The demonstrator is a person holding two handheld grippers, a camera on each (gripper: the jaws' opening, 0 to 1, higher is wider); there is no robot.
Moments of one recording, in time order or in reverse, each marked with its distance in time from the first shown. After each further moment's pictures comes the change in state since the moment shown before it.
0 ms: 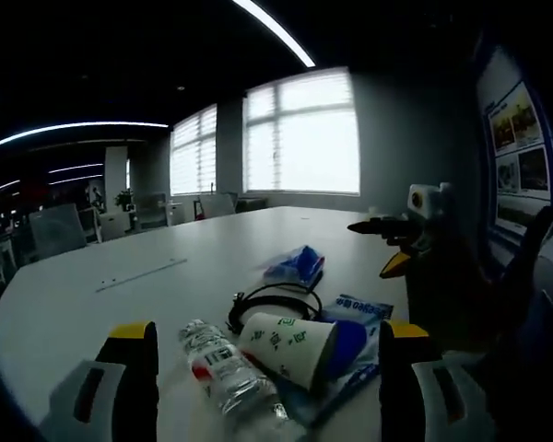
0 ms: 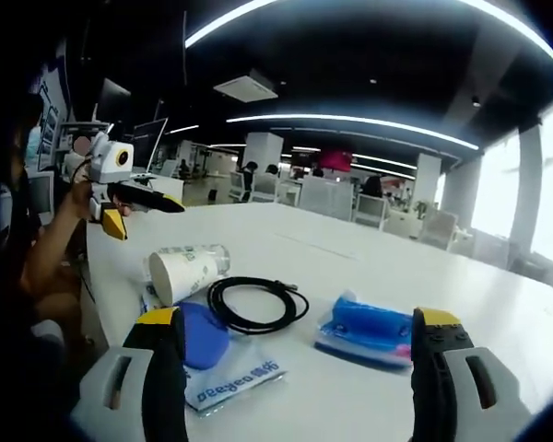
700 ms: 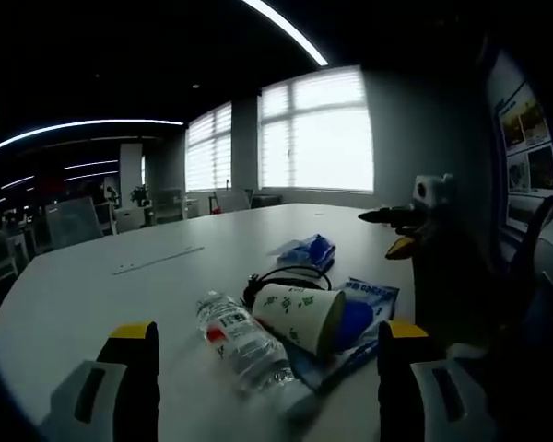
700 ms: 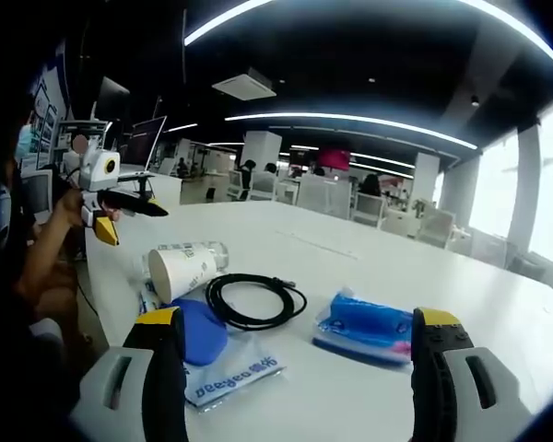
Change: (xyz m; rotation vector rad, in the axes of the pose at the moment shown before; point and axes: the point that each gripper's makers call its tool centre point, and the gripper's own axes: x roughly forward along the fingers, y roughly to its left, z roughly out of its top) left arm -0.026 0.006 -0.026 -0.007 0.013 0.071; right arm -0.003 -0.001 -0.002 -0.002 0.005 -0.012
